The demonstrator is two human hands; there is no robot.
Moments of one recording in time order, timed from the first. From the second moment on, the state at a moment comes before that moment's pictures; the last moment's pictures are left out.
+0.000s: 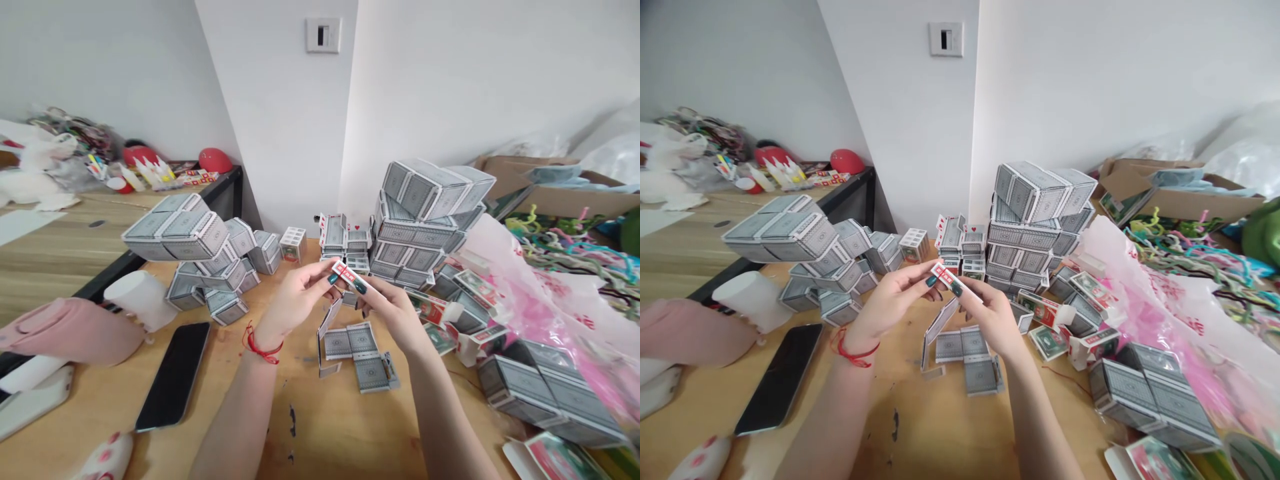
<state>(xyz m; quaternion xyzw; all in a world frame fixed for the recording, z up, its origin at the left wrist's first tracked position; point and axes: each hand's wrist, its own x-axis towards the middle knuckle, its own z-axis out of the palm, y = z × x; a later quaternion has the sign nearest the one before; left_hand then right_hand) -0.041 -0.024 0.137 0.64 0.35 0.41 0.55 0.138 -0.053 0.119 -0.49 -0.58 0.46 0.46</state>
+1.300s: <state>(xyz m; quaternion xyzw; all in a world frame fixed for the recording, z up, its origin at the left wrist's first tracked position) -0.038 -0.023 0.130 0.74 0.38 0.38 0.41 0.135 -0.055 0.115 -0.50 -0.72 0.12 0.47</state>
